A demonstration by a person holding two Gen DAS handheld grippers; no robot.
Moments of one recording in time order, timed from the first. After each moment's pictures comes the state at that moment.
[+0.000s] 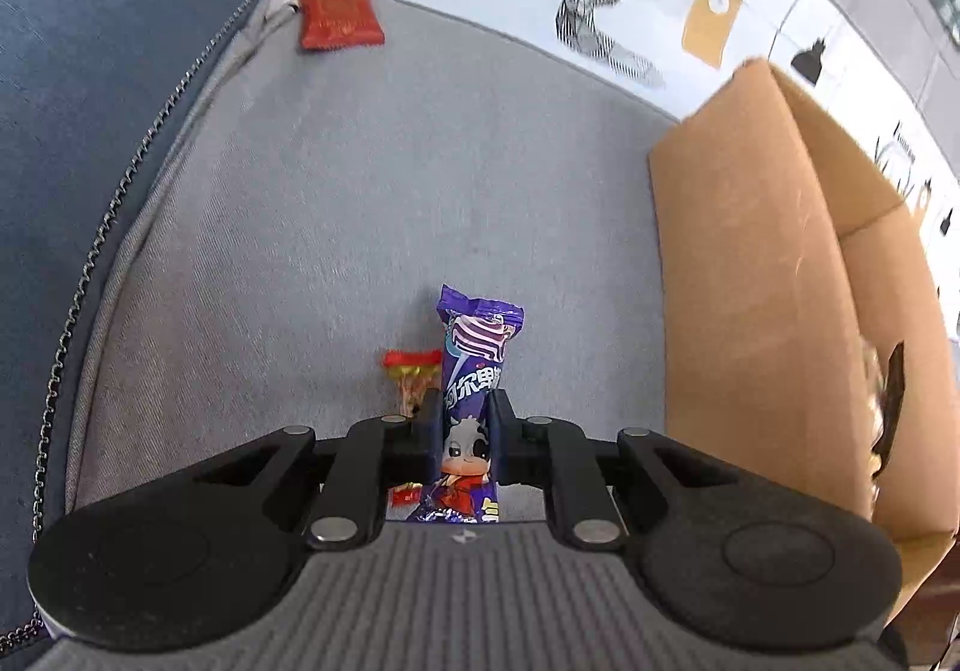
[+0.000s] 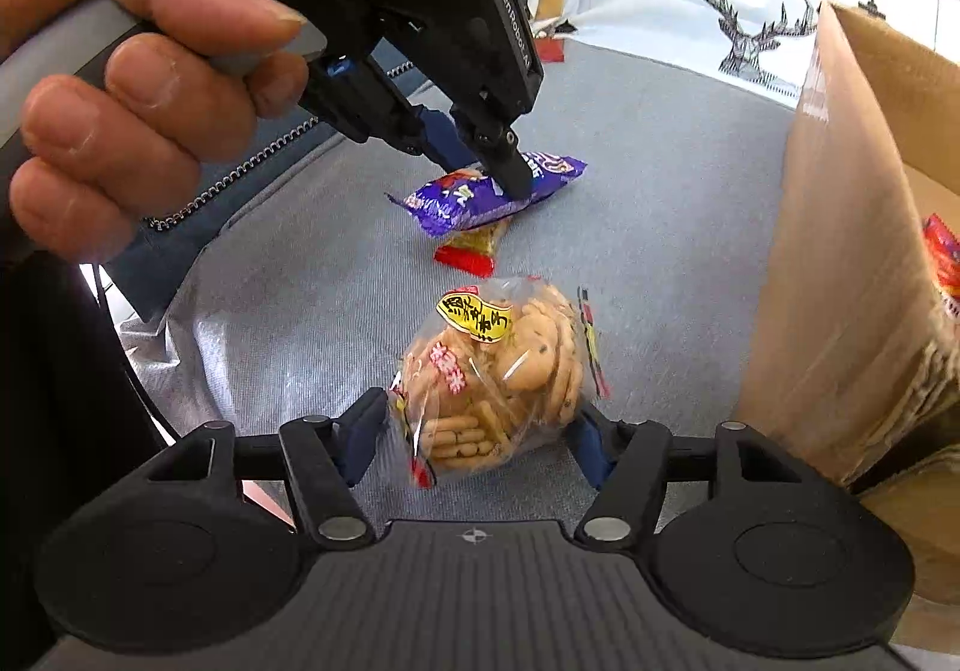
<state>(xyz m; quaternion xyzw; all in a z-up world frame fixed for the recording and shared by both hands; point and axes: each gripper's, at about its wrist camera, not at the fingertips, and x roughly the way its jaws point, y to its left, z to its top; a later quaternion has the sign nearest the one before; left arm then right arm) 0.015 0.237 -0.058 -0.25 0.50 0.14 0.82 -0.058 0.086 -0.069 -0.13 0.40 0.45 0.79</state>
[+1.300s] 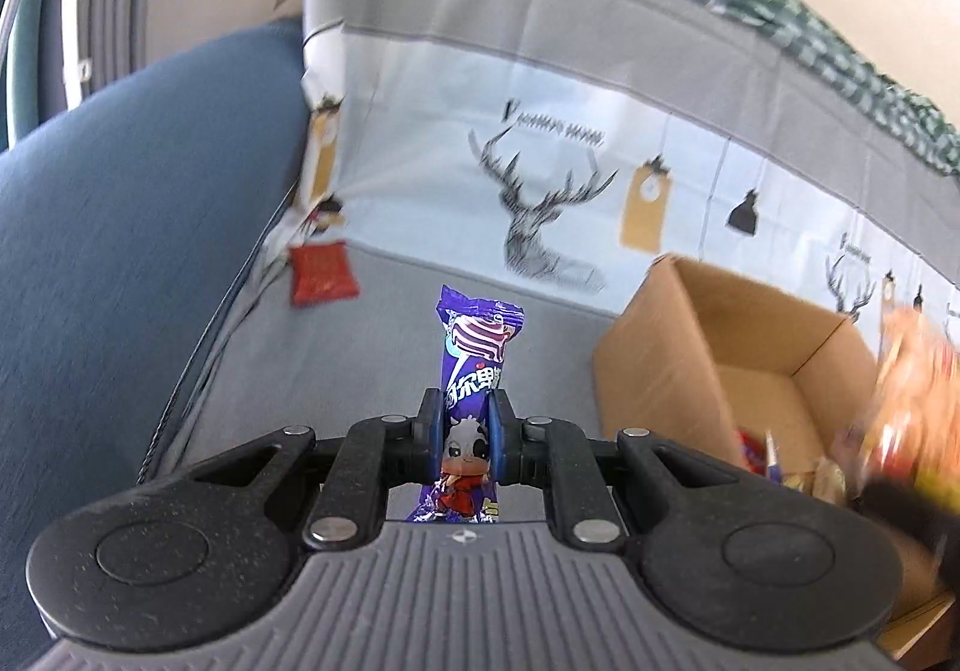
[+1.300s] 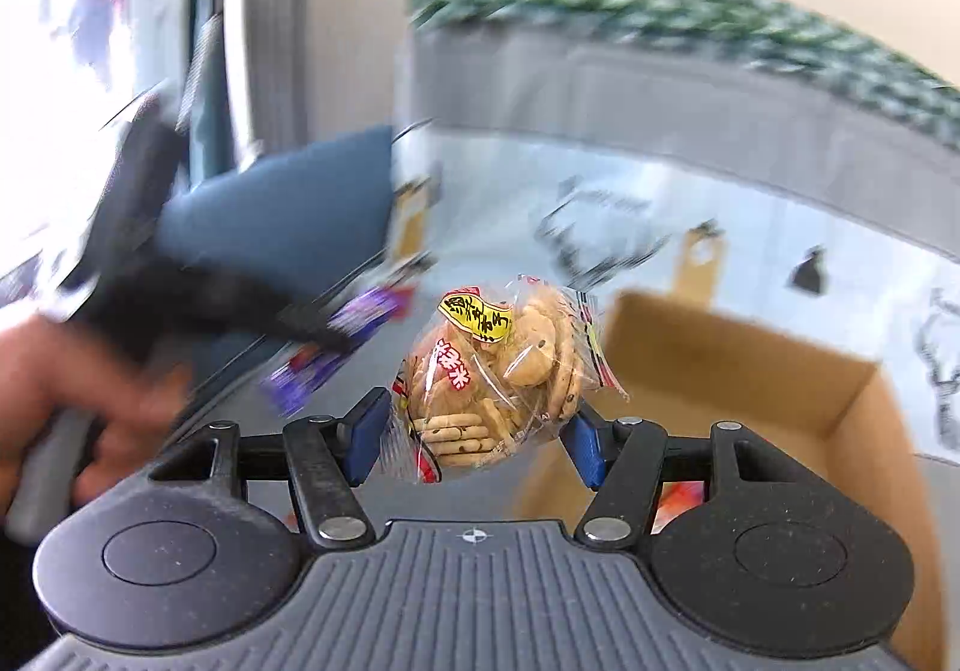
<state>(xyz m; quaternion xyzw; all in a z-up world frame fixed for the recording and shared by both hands) 0.002 0.207 0.019 -0.17 0.32 0.17 0.92 -0.007 -0.006 0.088 -0.10 0.23 0.36 0.90</state>
